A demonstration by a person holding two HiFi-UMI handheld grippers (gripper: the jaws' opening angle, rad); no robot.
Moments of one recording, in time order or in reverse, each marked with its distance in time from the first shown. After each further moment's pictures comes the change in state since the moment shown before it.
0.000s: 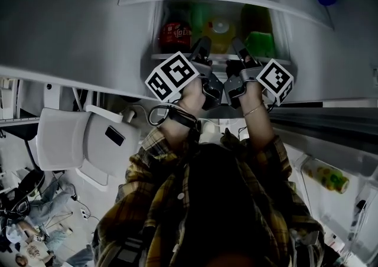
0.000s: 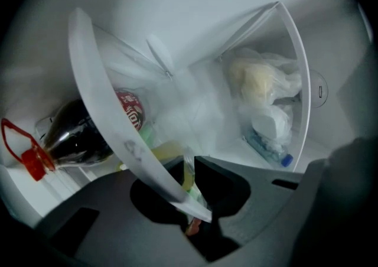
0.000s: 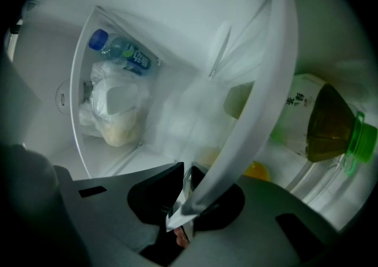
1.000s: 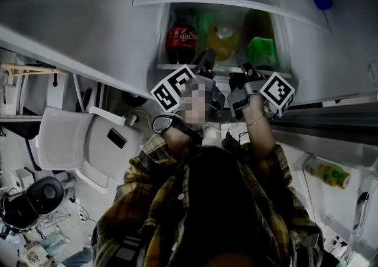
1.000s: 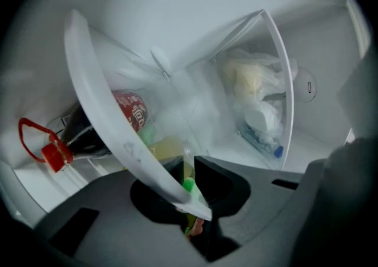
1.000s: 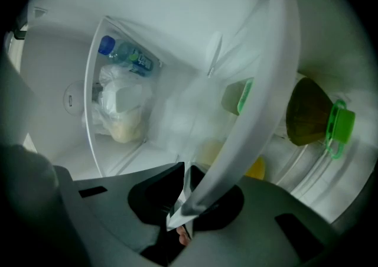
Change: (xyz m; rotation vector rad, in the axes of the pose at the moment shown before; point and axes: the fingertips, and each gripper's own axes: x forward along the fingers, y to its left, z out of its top) left arm -0.022 0.001 -0.014 0.029 0.023 -0.012; right arm -0.023 0.000 -0.015 0.027 0.015 0.004
